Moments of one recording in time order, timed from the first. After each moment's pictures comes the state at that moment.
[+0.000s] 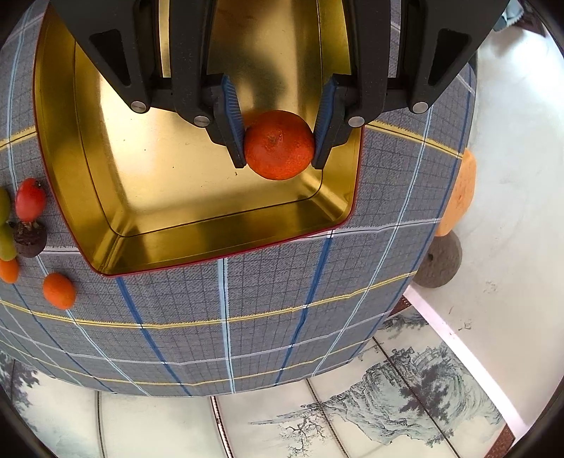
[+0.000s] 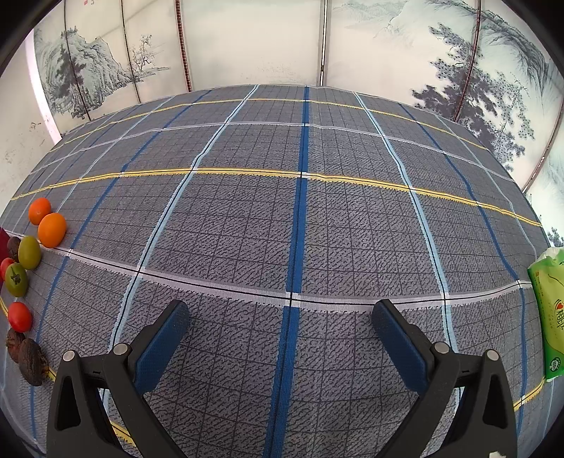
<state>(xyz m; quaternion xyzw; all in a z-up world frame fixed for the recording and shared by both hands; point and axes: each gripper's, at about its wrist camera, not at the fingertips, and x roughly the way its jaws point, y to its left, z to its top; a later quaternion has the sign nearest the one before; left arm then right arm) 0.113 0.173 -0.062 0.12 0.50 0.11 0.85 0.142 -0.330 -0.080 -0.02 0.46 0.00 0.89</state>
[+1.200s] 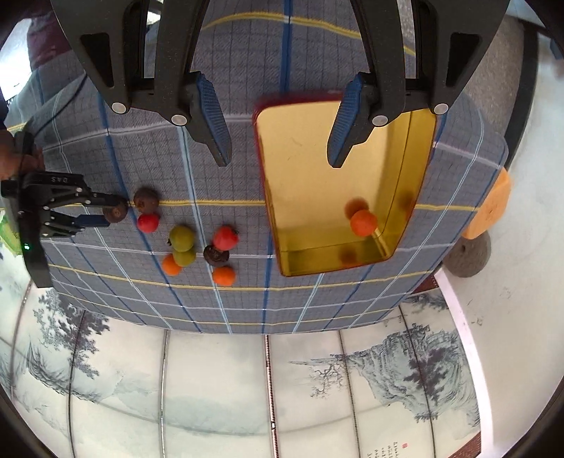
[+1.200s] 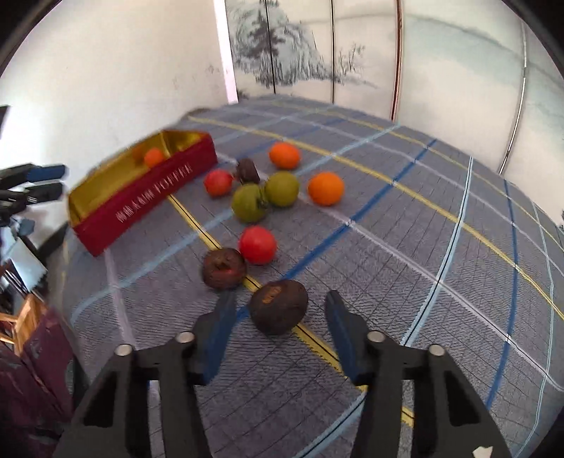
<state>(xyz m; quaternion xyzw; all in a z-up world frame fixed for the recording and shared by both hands) -0.074 0.067 0.015 0.02 0.40 0.02 0.91 0.051 -0.178 -0.064 -0.14 0.41 0.32 0.84</state>
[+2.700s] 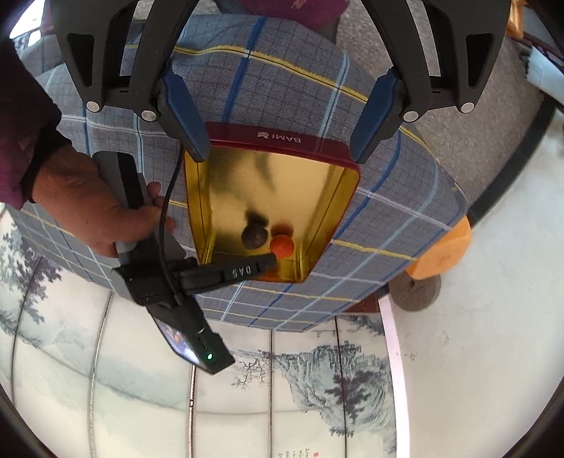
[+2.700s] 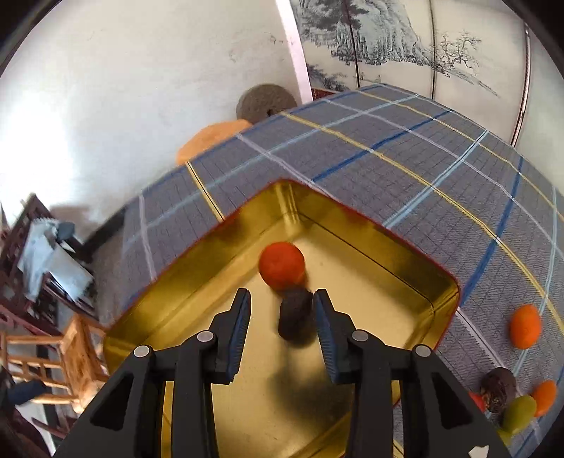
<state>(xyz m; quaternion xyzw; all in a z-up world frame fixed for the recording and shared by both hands) -0.133 0.114 0.020 -0.05 0.37 0.14 0.92 0.107 0.117 -0.035 -0.11 0.45 0.43 0.77</state>
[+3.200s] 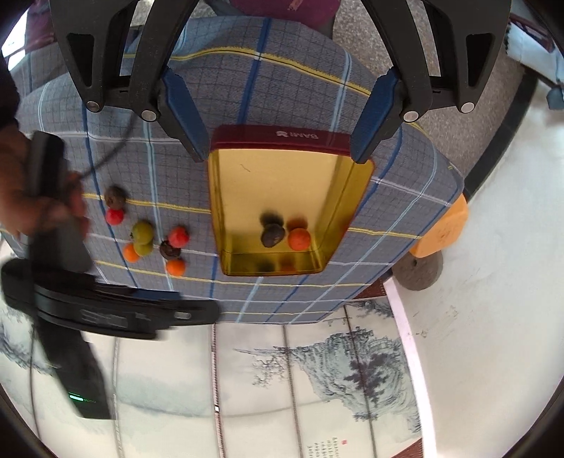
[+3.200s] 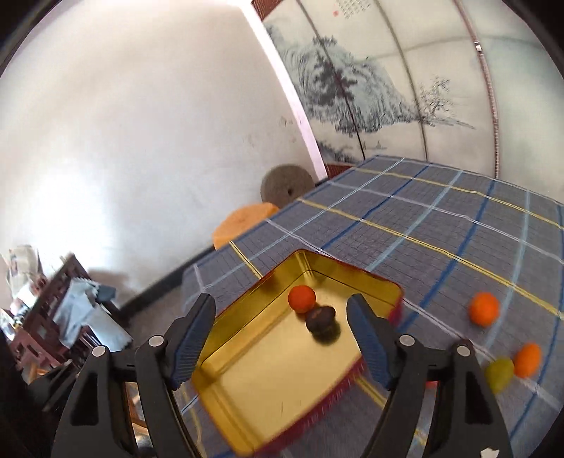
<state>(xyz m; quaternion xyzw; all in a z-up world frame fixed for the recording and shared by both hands) -0.127 0.079 0.023 0.00 0.37 0.13 0.92 0.062 -0.008 0.034 0.03 0.34 0.48 0.81</state>
